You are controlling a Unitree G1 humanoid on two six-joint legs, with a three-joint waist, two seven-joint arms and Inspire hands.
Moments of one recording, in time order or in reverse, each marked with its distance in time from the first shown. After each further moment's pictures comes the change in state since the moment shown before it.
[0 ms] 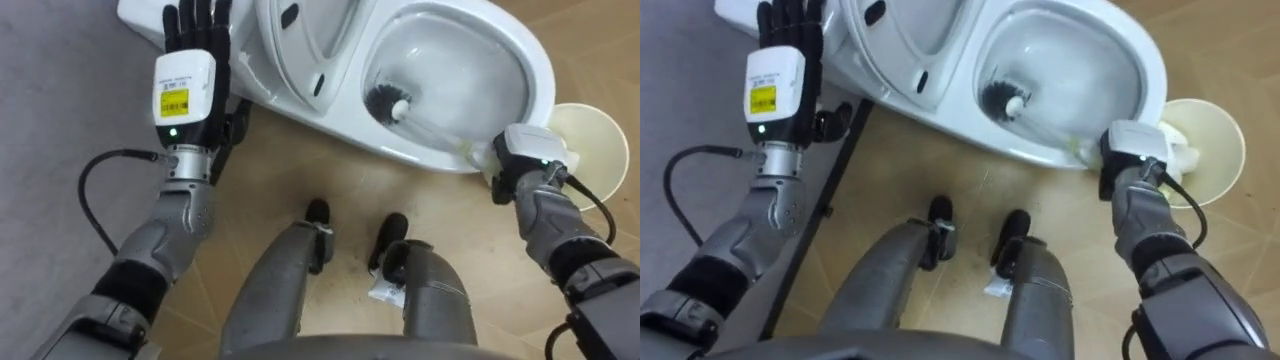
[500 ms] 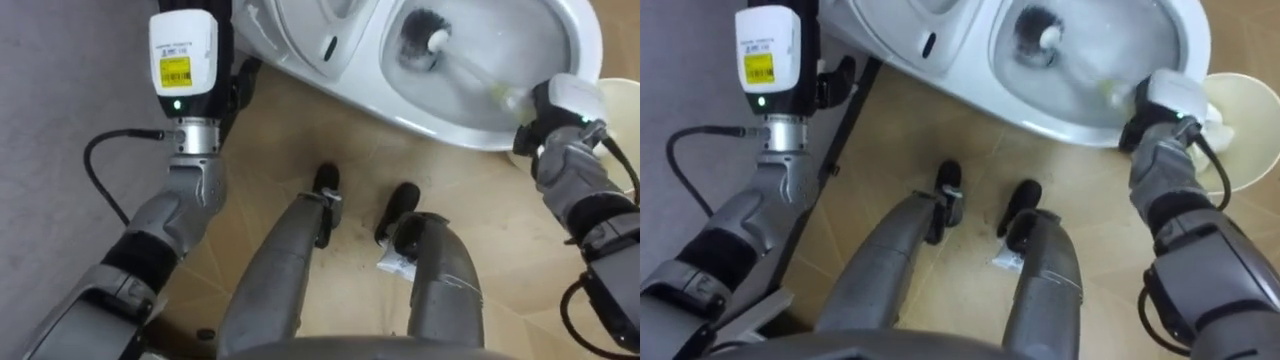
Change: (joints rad) left arm -0.117 0.000 -0.059 -0.008 -0.019 0.061 0.151; right arm -0.192 -0.054 -0.033 0.082 0.430 0.002 -0.100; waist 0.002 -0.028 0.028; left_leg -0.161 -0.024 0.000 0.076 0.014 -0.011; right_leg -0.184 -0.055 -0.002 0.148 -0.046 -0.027
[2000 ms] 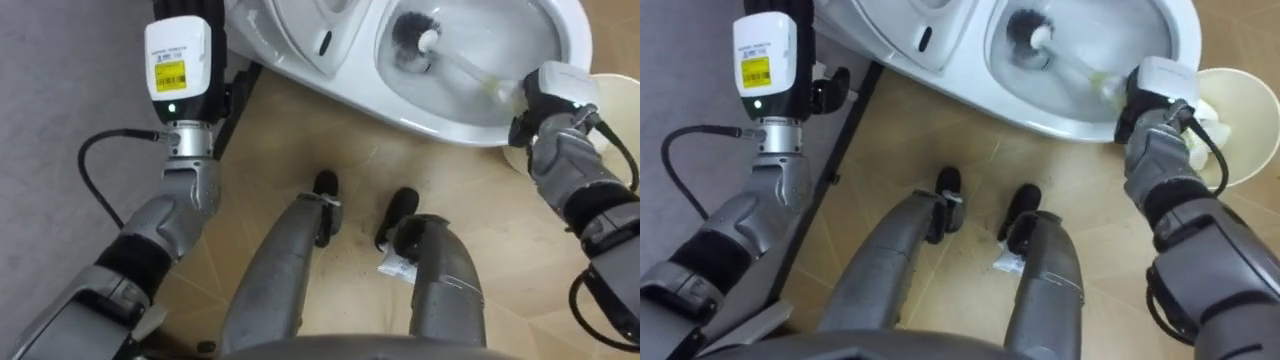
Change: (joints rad) left arm 0.011 0.040 -0.047 -0.006 -0.078 0.057 -0.052; right arm -0.040 -0.015 0.057 -0.031 0.119 0.051 0.055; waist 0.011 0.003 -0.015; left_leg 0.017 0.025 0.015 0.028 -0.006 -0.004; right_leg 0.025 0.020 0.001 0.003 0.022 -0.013
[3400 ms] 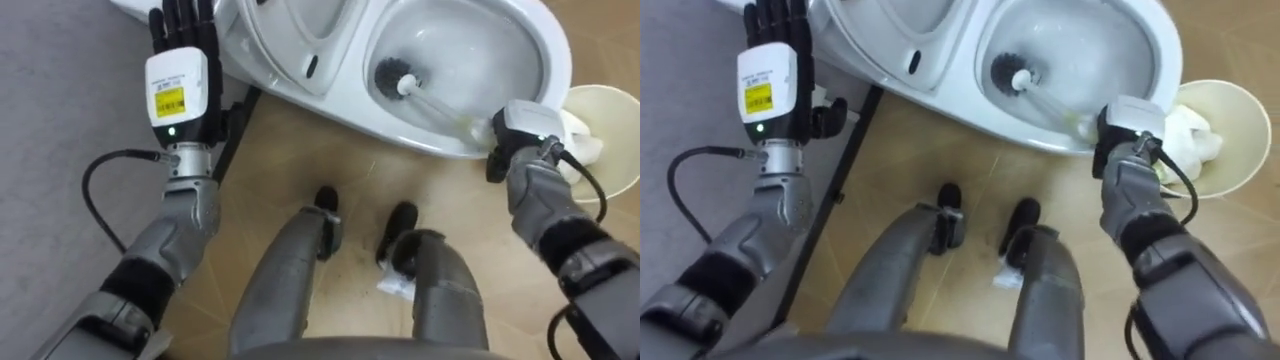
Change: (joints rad) left arm 0.117 -0.042 0.043 0.030 0.002 0.018 -0.079; right arm 0.283 0.094 0.058 -0.137 -0.387 0.026 0.097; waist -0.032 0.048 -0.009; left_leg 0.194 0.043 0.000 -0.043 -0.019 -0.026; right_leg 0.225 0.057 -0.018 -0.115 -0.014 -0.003
